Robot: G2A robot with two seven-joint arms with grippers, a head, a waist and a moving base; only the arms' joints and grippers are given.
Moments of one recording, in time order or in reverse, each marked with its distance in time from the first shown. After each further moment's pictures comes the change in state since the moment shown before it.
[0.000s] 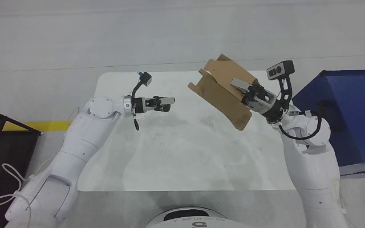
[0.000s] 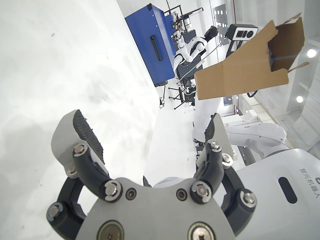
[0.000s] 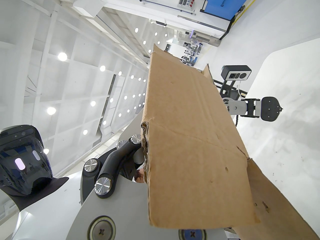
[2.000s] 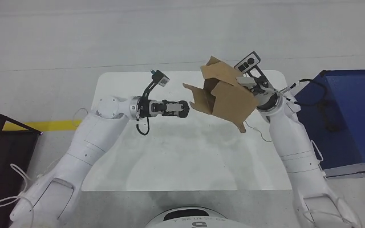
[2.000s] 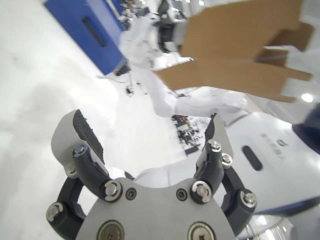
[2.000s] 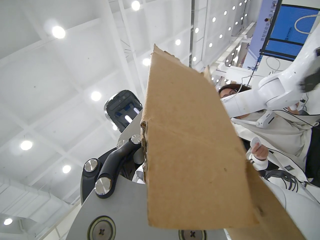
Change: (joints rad) left arm 0.021 -0.033 0.021 -0.191 -0.398 -0.018 -0.210; right arm 0.347 -0.037 -0.241 0.449 0.646 0.246 0.527
